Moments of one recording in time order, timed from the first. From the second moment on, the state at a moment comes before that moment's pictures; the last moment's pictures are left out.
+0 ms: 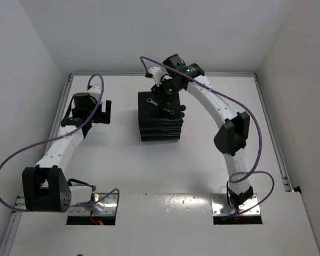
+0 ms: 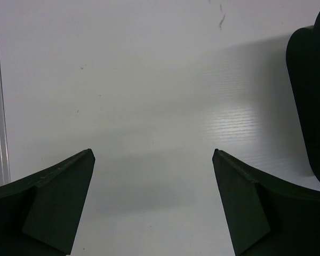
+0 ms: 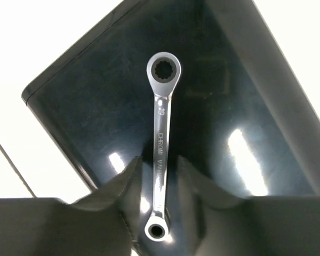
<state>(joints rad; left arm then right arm) 0.00 1.25 0.90 -0.25 0.00 0.13 0.55 2.17 2.23 -1.11 -0.37 -0.33</state>
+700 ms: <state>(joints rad) 0.00 1.25 0.92 -0.28 0.11 0.10 0.30 1.59 1.85 -0.87 -0.24 -0.21</state>
